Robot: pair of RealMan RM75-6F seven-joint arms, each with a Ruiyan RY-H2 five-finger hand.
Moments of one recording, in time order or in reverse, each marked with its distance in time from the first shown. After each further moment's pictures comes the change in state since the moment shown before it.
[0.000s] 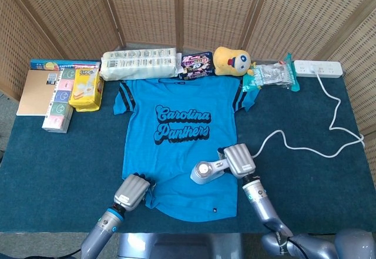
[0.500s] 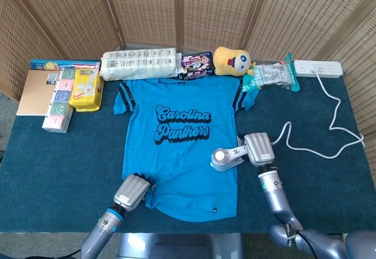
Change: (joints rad) left arm 0.001 0.001 0.000 -0.003 -0.002 -0.001 0.006; right arm -0.018 0.058 0.088 0.041 0.064 0.015 0.032
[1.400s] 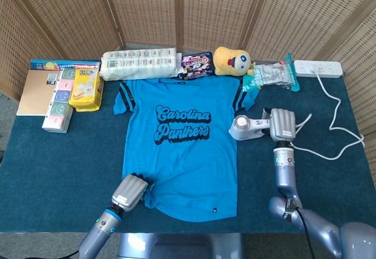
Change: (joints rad) left arm 0.010 0.017 0.004 -0.019 0.009 0.018 0.002; right arm 0.091 -0.057 0.193 0.271 0.183 -0.072 0.036
